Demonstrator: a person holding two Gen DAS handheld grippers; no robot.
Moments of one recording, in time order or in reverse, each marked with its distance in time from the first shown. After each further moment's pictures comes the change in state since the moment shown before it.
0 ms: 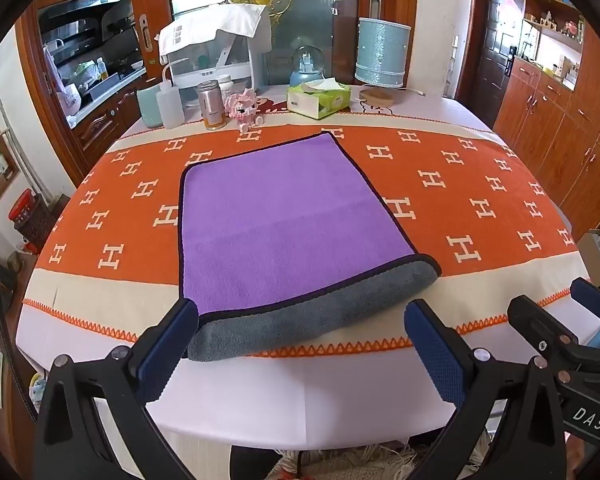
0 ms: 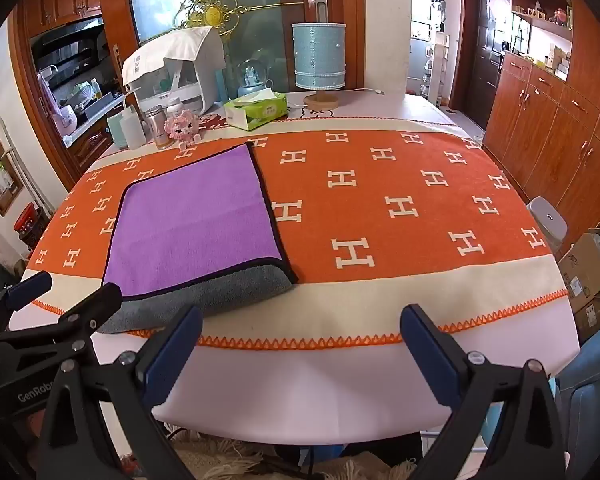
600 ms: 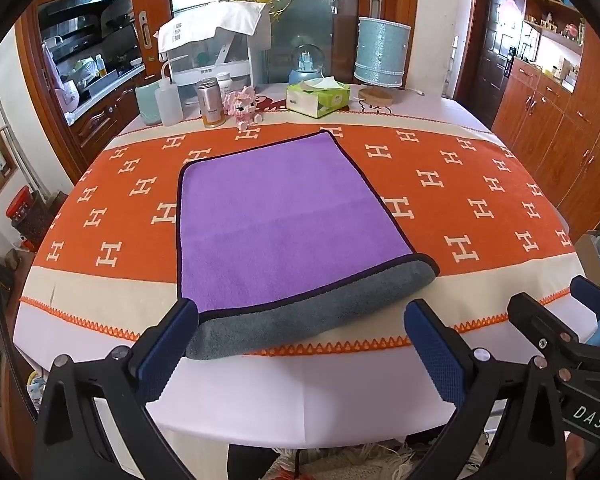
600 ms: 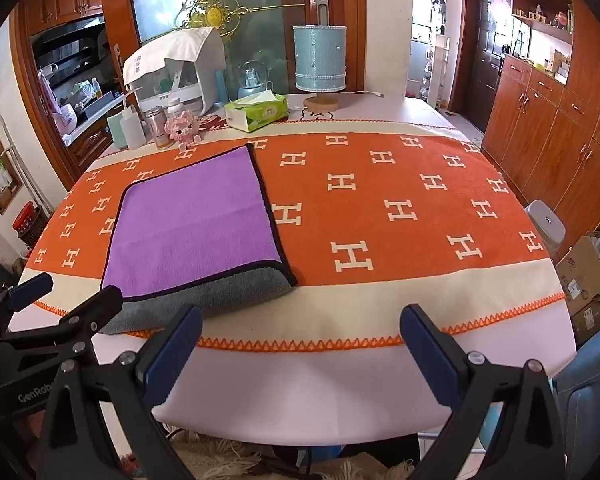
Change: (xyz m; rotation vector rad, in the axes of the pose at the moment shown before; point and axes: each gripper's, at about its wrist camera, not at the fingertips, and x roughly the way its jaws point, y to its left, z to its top) left arm 0.000 0.000 0.000 -0.006 0.004 -0.010; right arm 0.000 -0.001 0.000 -0.007 -0.001 -0.010
